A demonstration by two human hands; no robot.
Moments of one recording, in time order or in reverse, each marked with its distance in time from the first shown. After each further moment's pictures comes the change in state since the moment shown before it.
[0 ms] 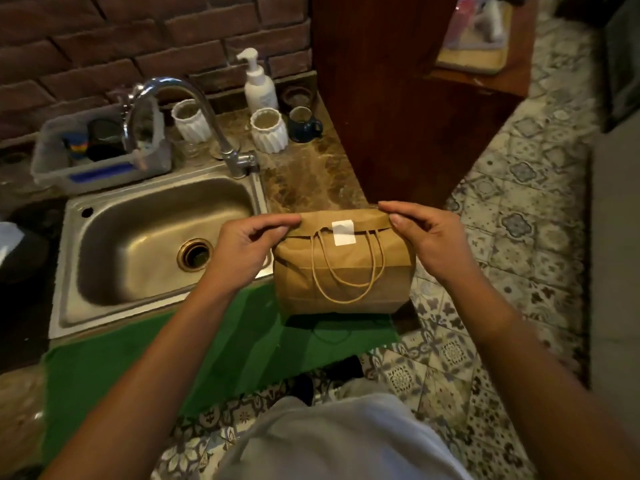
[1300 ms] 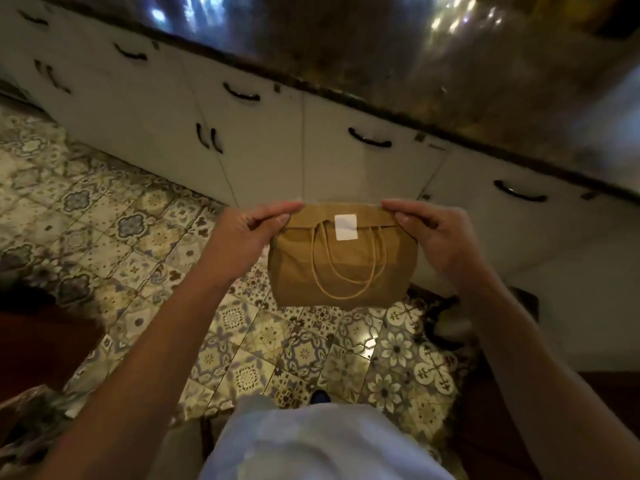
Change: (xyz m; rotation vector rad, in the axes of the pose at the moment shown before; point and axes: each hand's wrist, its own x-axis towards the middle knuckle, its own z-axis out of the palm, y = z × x) left_hand -0.308 0.169 0.607 -0.019 -1.500 0.395; right_hand -0.695 -0.013 -0.250 -0.254 1.410 0.531
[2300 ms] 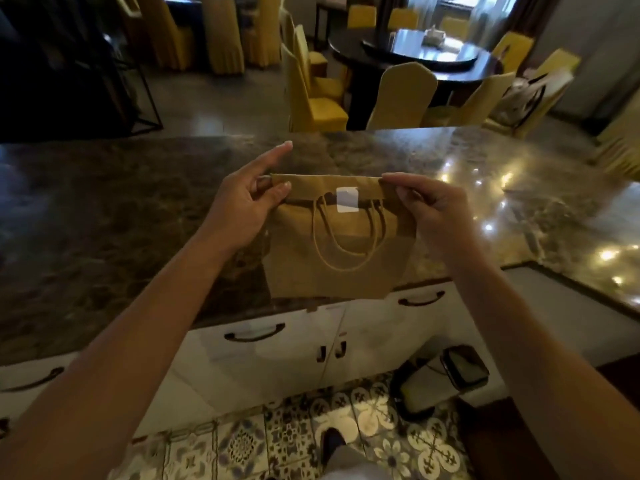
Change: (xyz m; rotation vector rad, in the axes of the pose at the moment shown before) left_hand 0.481 0.133 0.171 -0.060 -0.569 0.471; right_hand 0.259 0.037 -0.222 -0.203 0.787 0.035
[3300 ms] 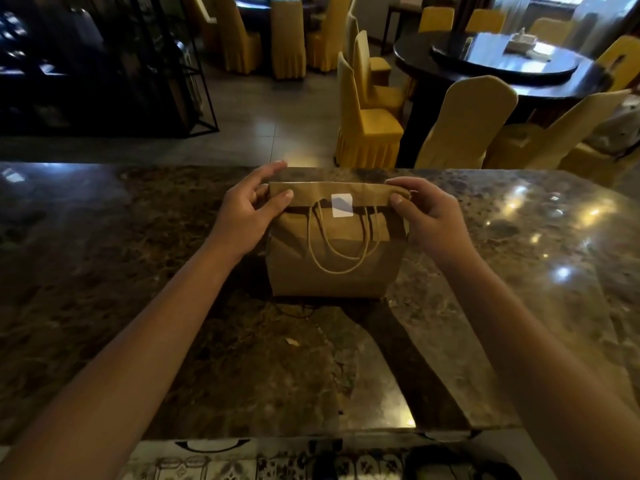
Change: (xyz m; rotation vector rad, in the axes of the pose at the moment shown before) left_hand 0.182 -0.079 0.027 0.056 0.195 -0.179; right_hand 0.220 0.132 0.029 0.128 -0.224 0.027
